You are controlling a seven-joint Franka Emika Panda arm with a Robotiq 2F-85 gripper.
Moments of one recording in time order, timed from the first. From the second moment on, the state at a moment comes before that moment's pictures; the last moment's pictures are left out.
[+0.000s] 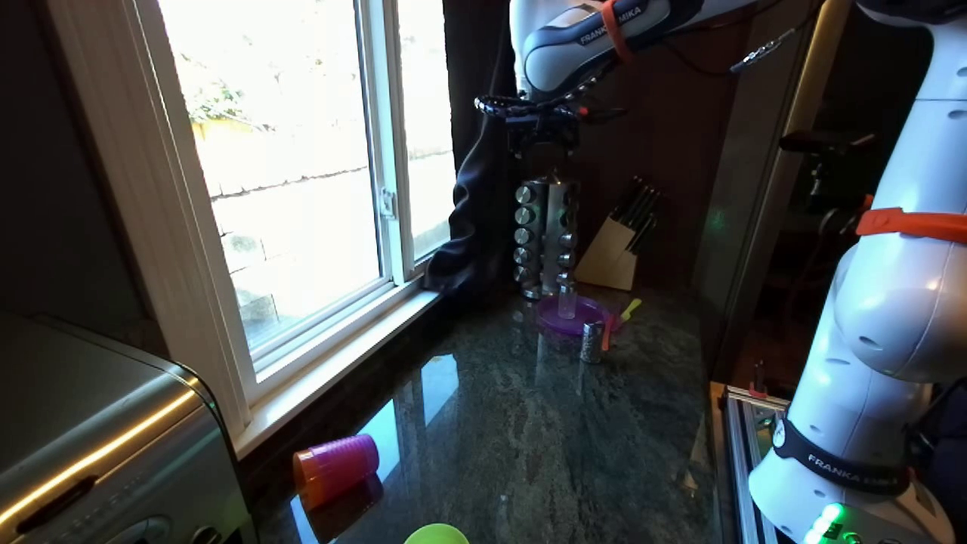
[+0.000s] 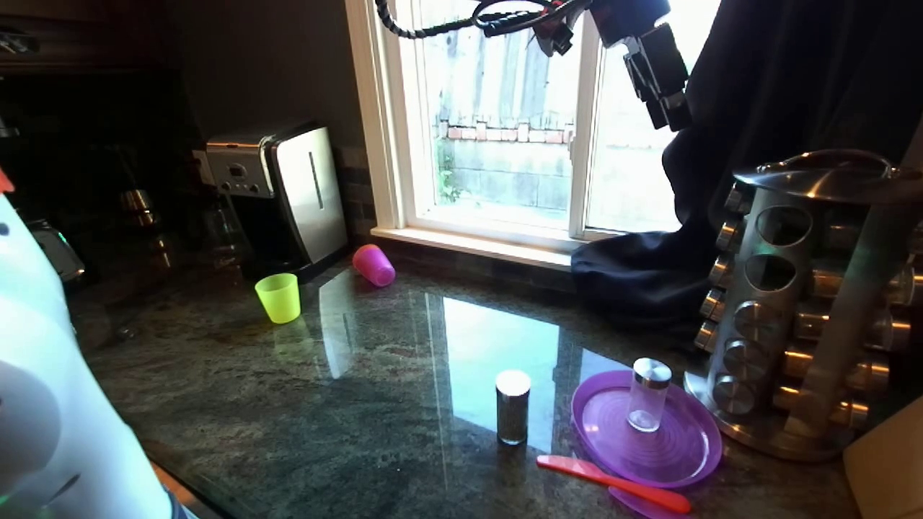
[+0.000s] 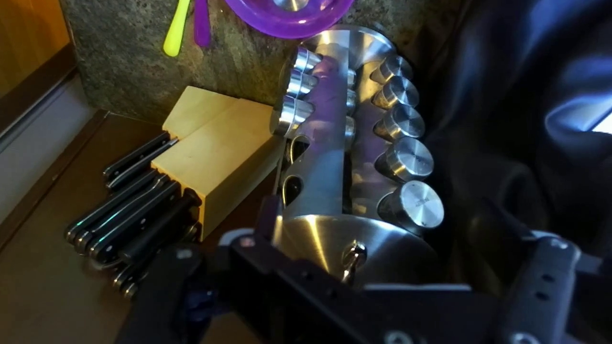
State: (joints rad) arm -0.24 -0.05 -0.18 -1.89 -0.49 2.05 1.05
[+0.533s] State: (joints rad) arm -0.29 0.03 -0.28 -1.80 -0.47 2.11 0.89
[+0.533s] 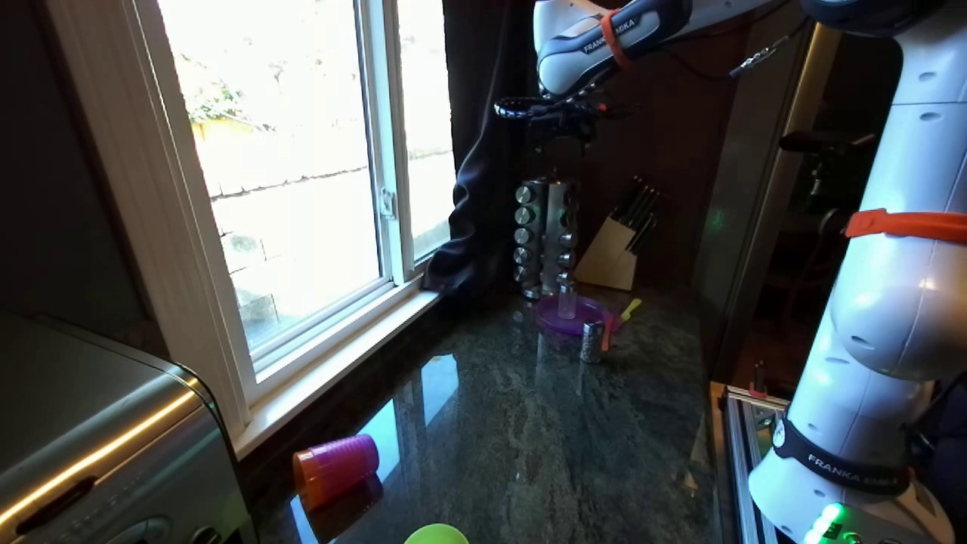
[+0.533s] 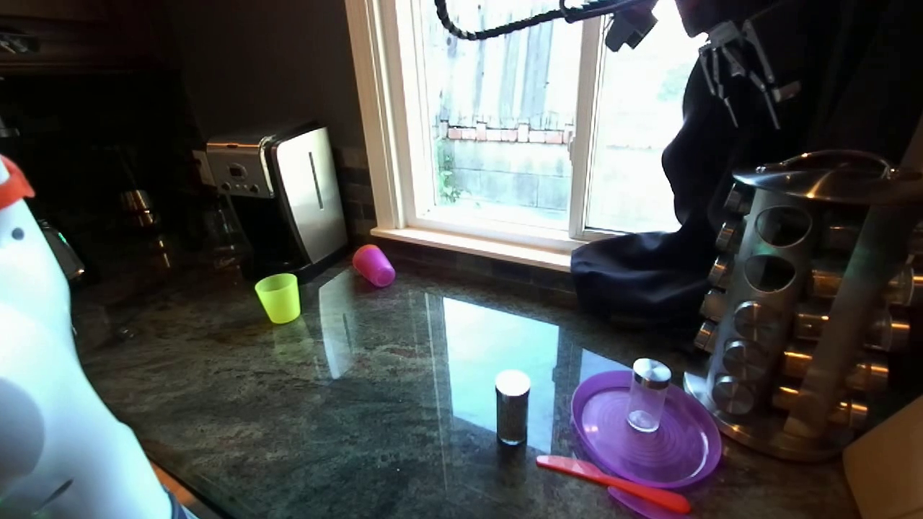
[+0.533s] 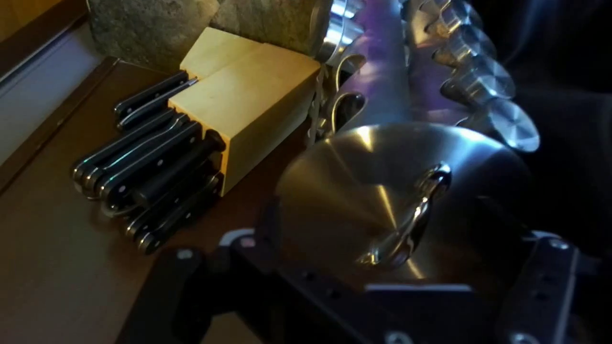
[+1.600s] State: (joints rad) arm -0.34 0.31 -0.36 -1.51 -0.26 2.17 0.78
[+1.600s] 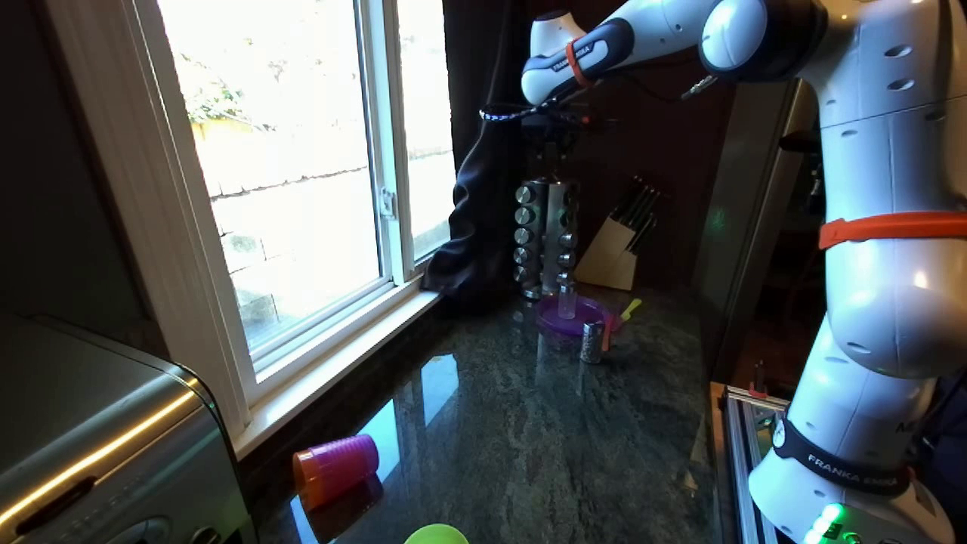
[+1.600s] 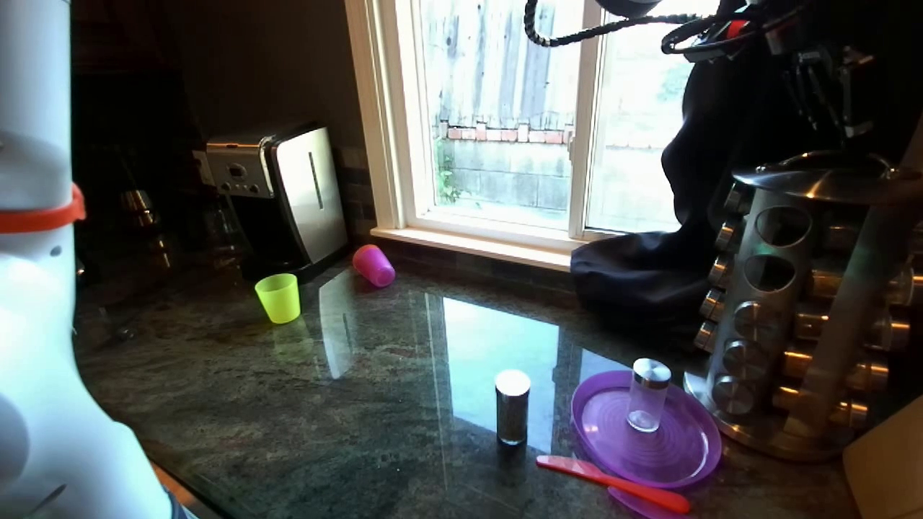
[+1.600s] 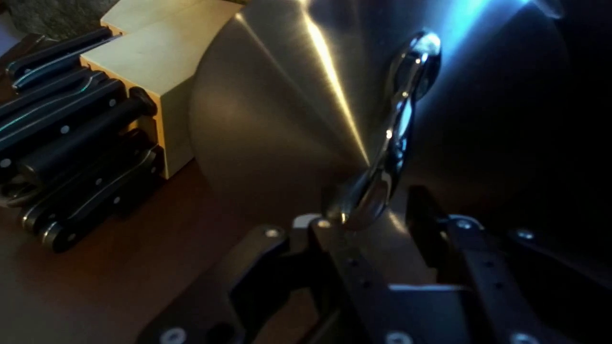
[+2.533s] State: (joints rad) arm -0.36 0.31 -0.37 -1.52 -0.19 2.21 0.39
